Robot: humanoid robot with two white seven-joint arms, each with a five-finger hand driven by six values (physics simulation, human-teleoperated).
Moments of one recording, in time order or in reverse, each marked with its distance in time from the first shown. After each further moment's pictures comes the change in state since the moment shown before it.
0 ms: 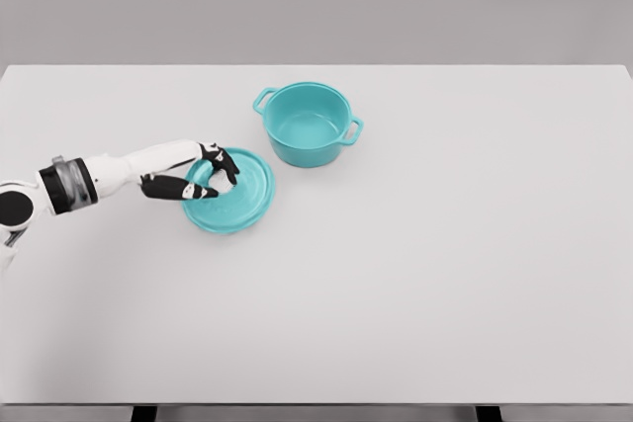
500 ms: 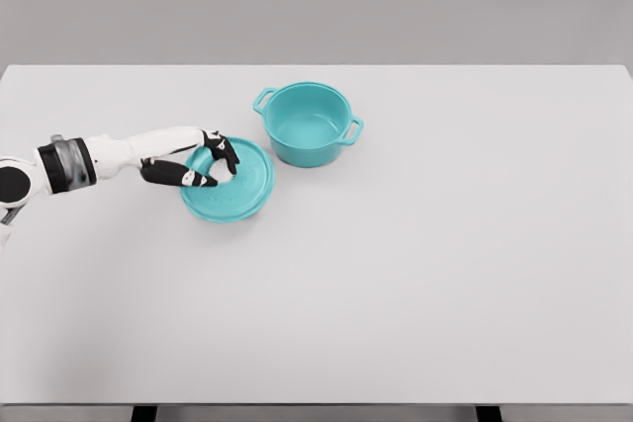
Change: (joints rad) left arm -0.075 0.000 -0.012 -0.001 0.000 0.043 -0.070; right arm 0.000 0.000 0.000 0.000 0.000 0.000 0.000
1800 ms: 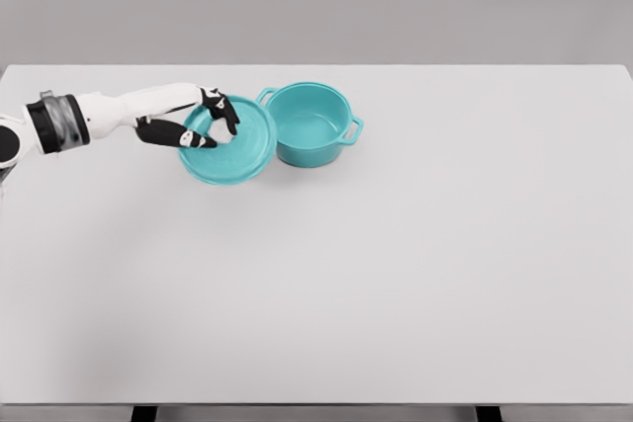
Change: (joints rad) left arm -0.118 -0.002 -0.030 0.014 0.016 0.014 -0.007; right arm 0.000 0.000 0.000 0.000 0.000 0.000 0.000
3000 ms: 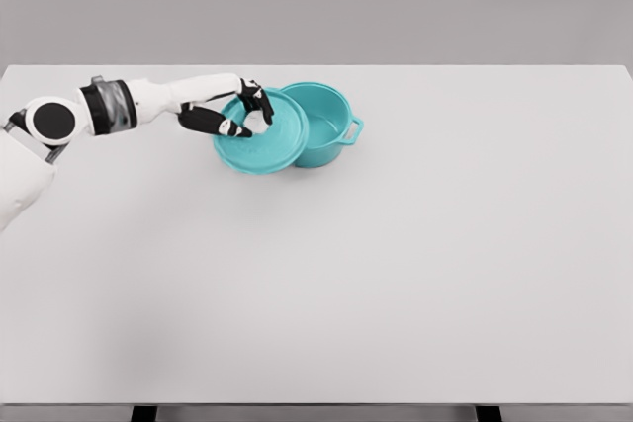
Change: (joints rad) left arm -0.115 -0.142 -0.085 0.139 -0.013 0.053 -0.001; right arm 0.000 0.000 0.000 0.000 0.000 0.000 0.000
